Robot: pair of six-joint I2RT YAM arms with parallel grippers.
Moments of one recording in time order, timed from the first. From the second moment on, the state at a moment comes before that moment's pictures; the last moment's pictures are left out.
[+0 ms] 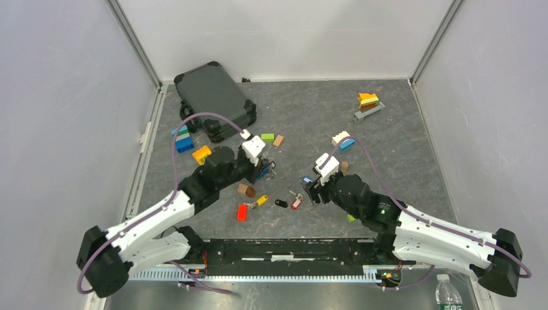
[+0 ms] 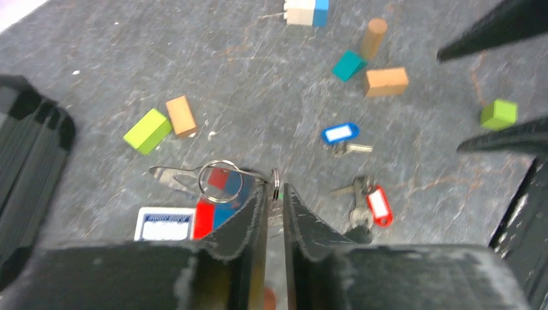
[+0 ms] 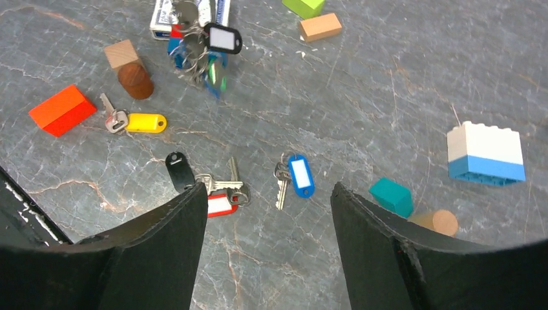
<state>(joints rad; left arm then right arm) -0.76 0.91 0.61 -0.01 0.09 0.09 1.05 0.80 0.52 -0.10 0.33 0.03</state>
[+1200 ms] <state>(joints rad) -0.27 0.67 0.81 -0.69 -0.15 -0.38 0.60 0.65 0.50 -0.25 0.18 0.27</state>
